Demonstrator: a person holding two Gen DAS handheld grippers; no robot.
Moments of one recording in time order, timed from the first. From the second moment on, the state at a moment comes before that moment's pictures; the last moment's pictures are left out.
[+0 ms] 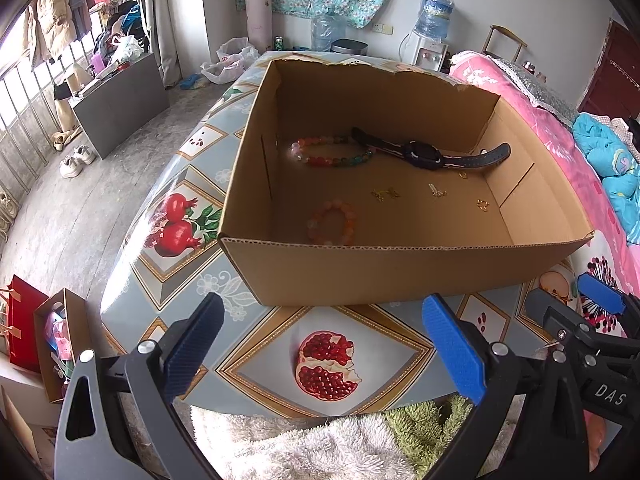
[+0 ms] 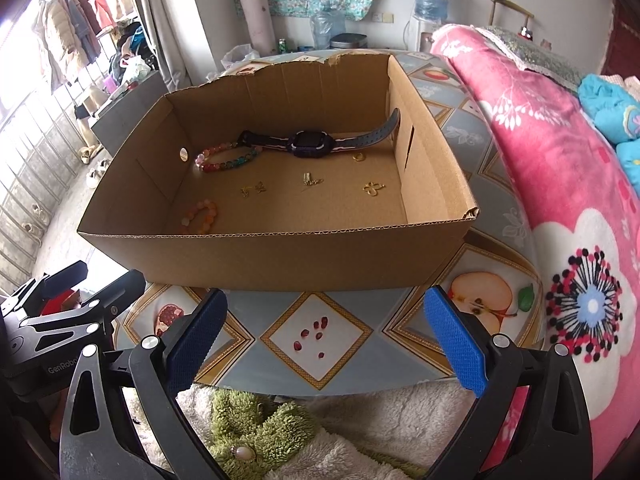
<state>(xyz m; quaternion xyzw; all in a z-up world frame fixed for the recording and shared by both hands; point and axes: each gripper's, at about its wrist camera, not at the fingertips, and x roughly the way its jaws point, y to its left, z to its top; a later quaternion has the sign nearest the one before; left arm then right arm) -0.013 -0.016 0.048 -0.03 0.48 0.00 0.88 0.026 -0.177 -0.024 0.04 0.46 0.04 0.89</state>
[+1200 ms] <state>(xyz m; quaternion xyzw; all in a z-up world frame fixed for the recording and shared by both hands) -0.011 -0.013 0.048 -0.03 0.48 0.00 0.88 0.025 -0.175 -0.023 0.03 0.46 0.04 0.89</state>
